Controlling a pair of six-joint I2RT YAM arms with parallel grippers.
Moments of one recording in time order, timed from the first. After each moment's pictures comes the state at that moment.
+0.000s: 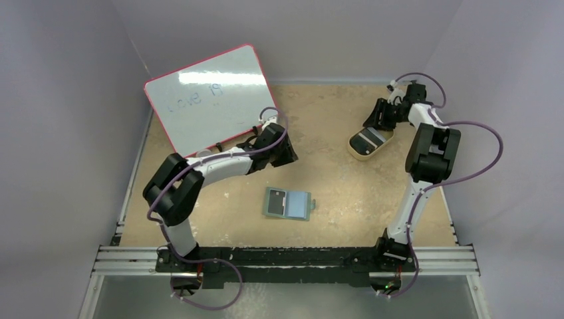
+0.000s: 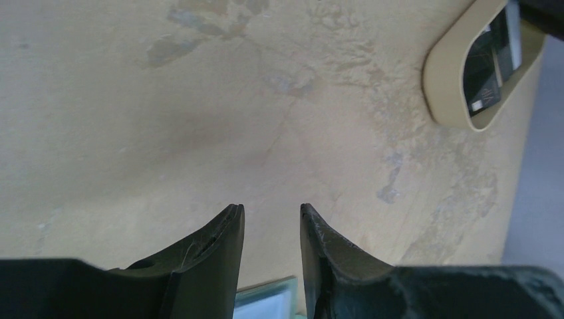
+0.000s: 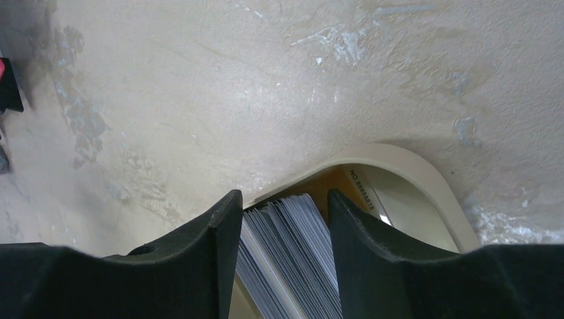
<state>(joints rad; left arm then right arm) -0.73 1.75 1.11 -0.12 -0.10 -0.87 -0.25 2.19 1.70 -0.57 -0.62 0.00</state>
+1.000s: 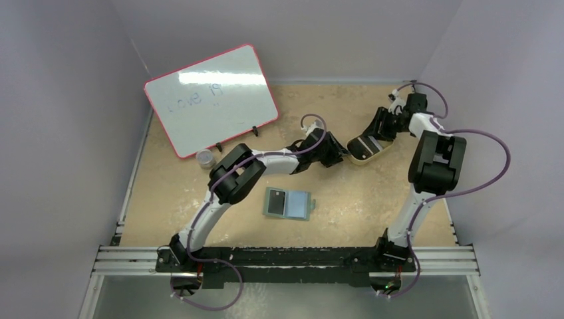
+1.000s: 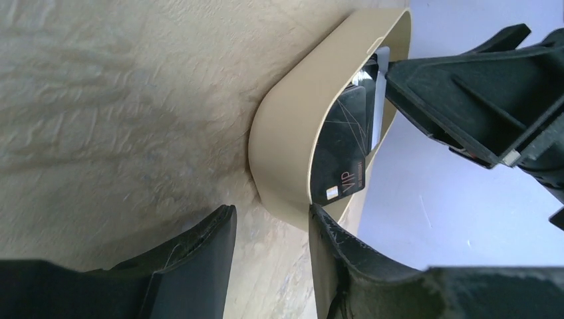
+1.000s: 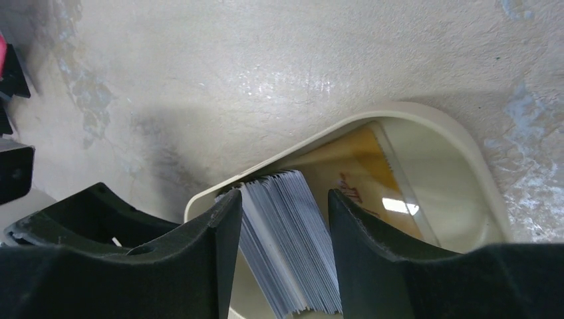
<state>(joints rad) -0.88 2.36 1.61 0.25 0.03 -1.32 -0.25 2.02 1.44 -0.50 -0.59 0.07</state>
